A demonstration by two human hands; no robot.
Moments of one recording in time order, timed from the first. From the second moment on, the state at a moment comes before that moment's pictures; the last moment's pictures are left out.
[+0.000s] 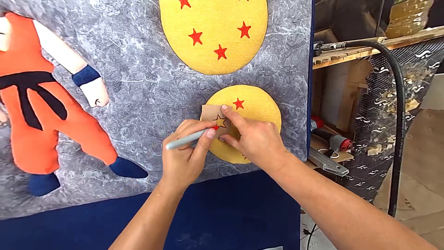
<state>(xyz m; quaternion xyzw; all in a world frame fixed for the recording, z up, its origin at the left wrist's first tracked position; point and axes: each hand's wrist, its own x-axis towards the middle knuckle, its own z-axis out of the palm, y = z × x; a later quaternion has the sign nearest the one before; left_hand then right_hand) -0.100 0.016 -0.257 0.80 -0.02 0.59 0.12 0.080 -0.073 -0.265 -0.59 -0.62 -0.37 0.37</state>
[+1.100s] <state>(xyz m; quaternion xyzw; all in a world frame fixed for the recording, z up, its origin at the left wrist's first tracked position) -0.074 0.013 -0.259 0.78 0.05 0.63 -0.02 0.084 -0.081 -0.267 -0.59 -0.62 -0.36 0.36</state>
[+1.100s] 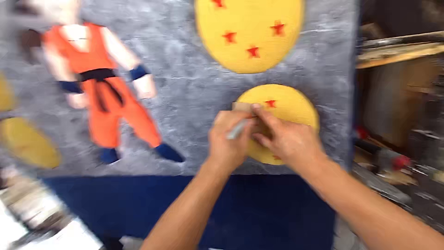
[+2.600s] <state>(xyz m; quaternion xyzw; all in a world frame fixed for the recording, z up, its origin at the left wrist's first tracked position) -0.082 0.007 -0.259 0.81 0.01 0.58 -0.04 0.092 -0.067 -0.274 -0.60 -0.63 -0.28 0.40</state>
